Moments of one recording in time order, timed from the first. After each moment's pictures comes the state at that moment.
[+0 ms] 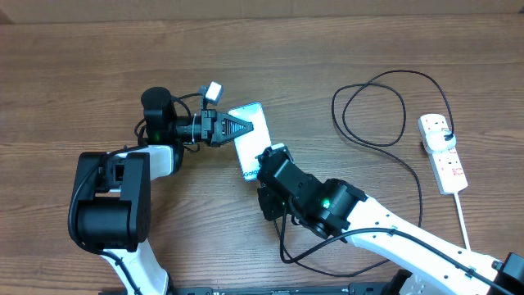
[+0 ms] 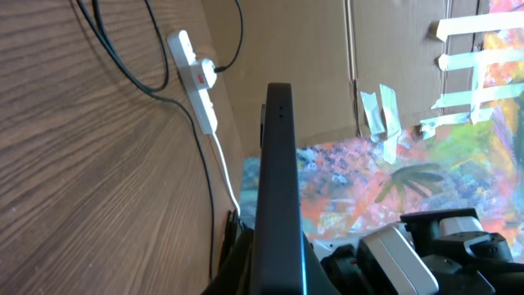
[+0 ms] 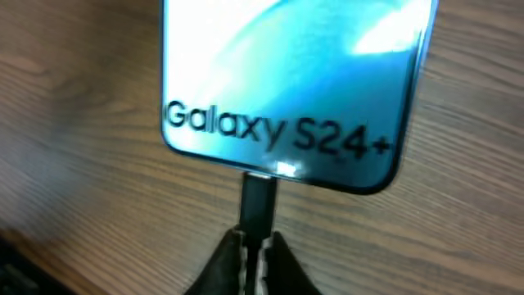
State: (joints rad) left arm -0.05 1.96 0.85 0.86 1.54 -1.10; right arm 0.92 1.40 1.00 -0.63 0.03 0.57
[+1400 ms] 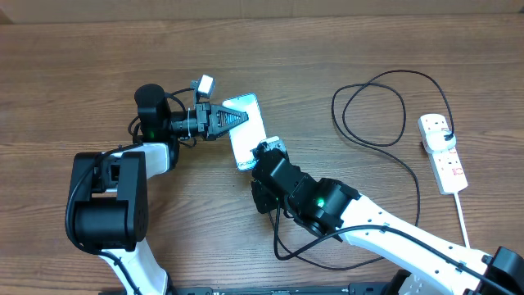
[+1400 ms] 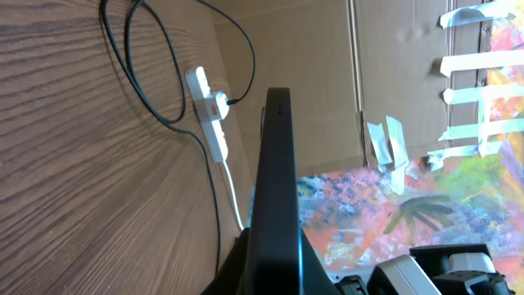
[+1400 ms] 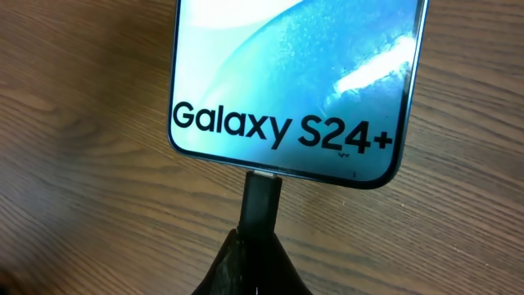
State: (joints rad) left arm -0.03 1.96 0.87 0.86 1.47 -1.13; right arm 0.93 1.43 0.99 -0.49 0.09 0.56
